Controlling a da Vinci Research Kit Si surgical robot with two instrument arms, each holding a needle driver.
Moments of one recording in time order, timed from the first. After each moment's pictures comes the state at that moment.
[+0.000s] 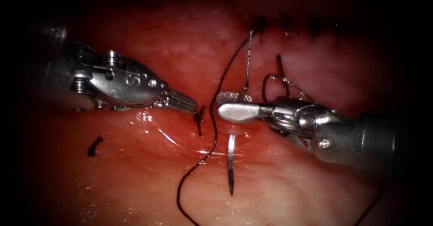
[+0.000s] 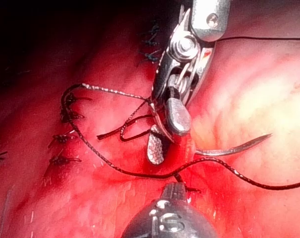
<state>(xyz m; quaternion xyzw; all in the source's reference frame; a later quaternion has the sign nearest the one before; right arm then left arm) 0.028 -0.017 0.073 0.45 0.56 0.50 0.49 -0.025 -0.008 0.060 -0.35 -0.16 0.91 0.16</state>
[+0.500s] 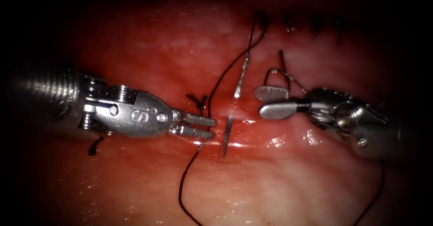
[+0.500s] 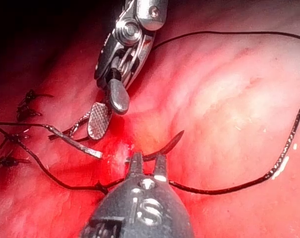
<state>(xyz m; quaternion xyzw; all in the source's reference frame) 0.024 -0.013 0.074 0.29 0.58 0.45 0.61 -0.029 -0.012 0.060 -0.46 -0.07 0.88 0.05</state>
